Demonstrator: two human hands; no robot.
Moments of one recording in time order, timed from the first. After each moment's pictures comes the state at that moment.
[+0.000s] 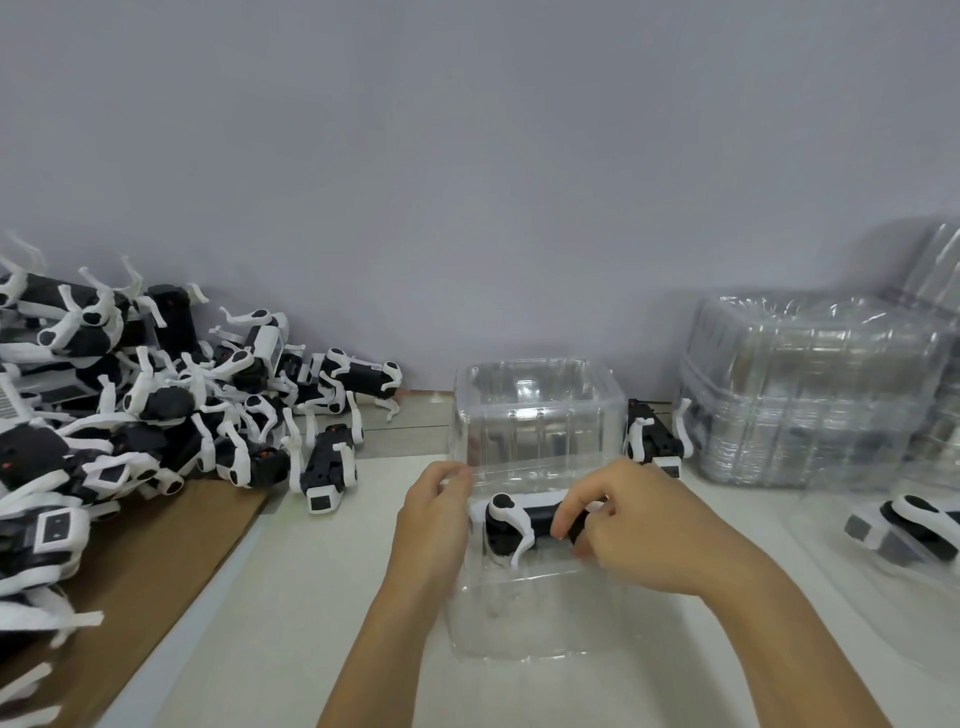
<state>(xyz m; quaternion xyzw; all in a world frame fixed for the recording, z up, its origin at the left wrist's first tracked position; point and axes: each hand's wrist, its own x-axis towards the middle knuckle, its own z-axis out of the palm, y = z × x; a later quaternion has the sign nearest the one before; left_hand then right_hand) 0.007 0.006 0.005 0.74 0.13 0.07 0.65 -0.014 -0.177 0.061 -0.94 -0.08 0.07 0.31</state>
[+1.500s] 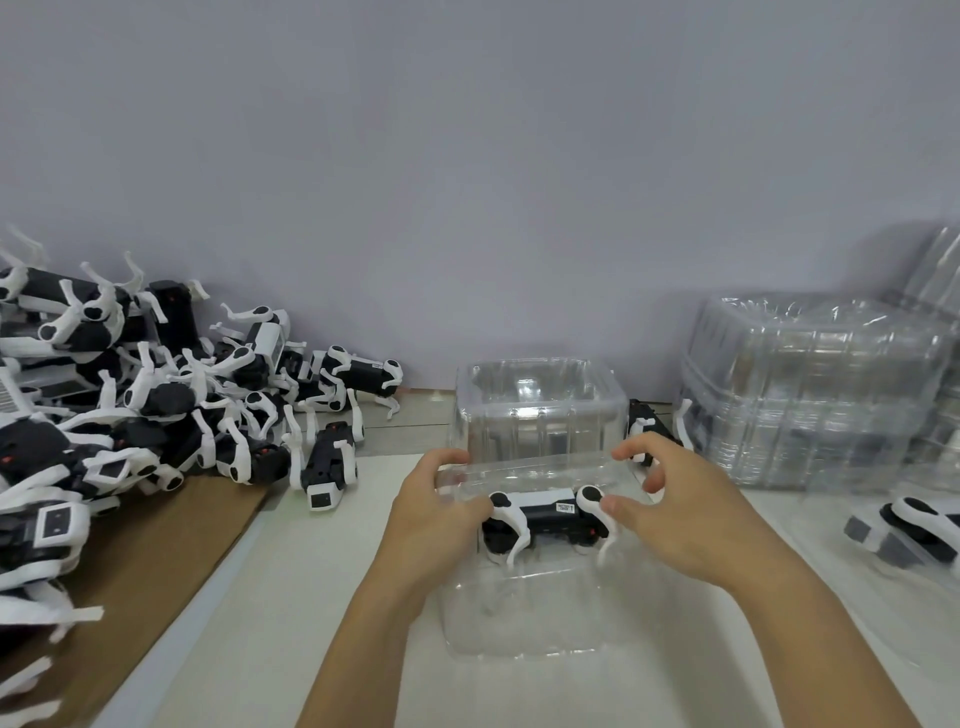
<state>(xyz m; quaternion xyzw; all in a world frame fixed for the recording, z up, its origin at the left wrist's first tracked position) 0.002 0.015 0.013 0.78 0.07 0.04 0.62 -0.005 -0.205 0.046 -0.93 -0.01 -0.03 0.36</state>
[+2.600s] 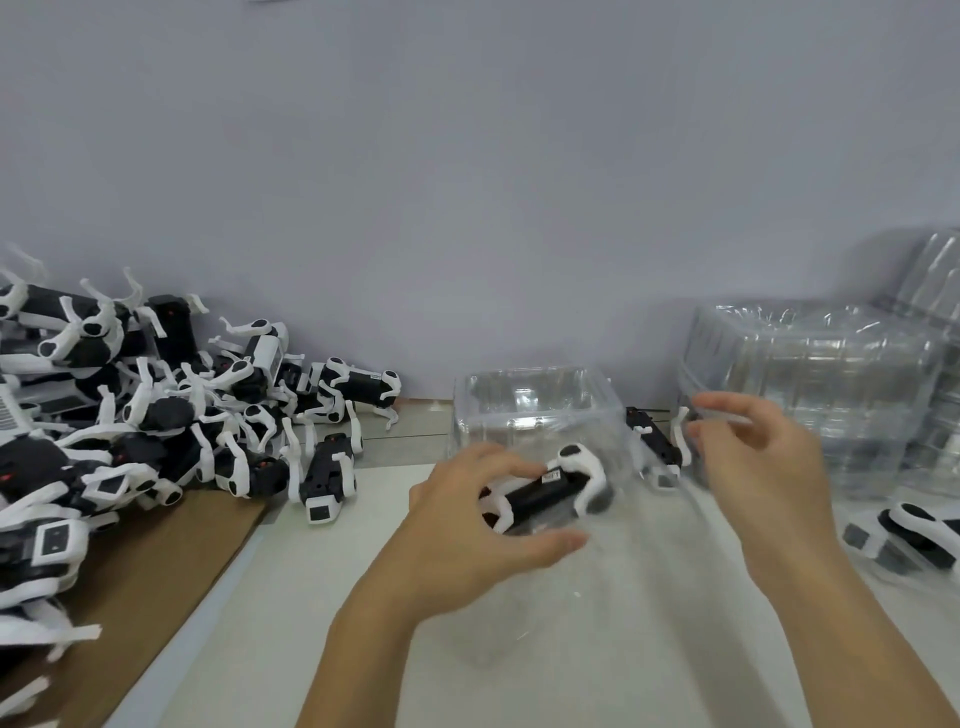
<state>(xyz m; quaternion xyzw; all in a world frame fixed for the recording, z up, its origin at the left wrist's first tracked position) -0.019 0.006 0.049 0.88 -0.15 0.04 0.44 0.003 -0.222 0.056 -0.72 0.11 -0.28 0.63</state>
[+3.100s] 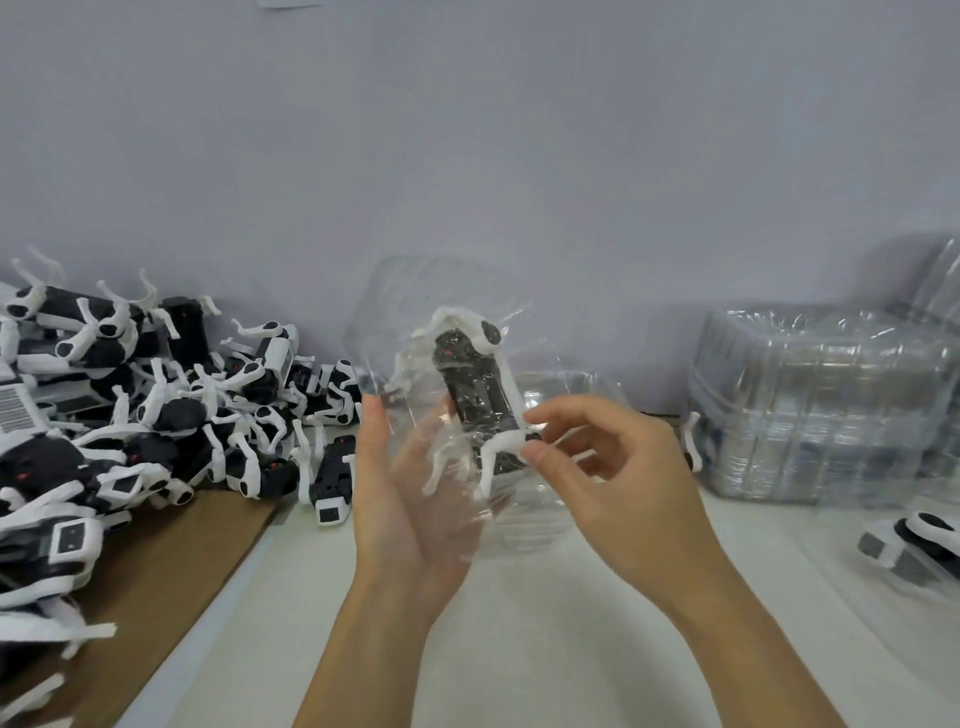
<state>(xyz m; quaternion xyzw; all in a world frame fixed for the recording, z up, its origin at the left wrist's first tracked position) -0.022 0.010 0.059 0.42 0.04 0.02 0.91 -0.017 -0.147 0.072 -0.74 -0.22 -0.21 0.61</state>
